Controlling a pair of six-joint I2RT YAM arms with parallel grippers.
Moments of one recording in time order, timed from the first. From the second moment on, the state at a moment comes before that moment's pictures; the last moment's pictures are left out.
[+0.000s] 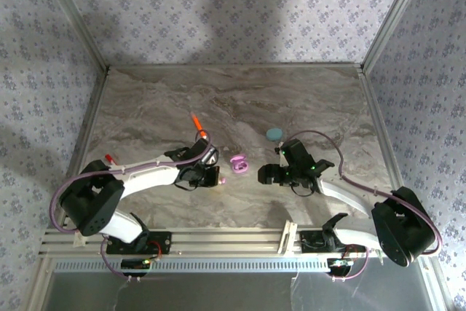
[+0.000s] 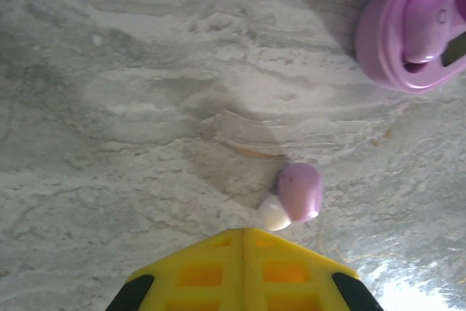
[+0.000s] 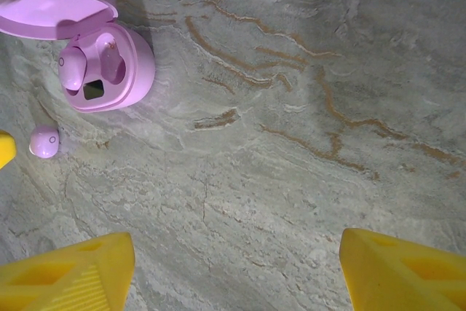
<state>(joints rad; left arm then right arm) -0.80 1.47 0.71 -0.40 0.14 -0.69 0.59 1.20 0.51 -0.30 -0.26 0.58</state>
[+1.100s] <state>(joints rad) -0.53 0.96 0.51 -0.21 0.08 -0.59 0.87 1.51 0.74 -0.12 -0.17 0.87</state>
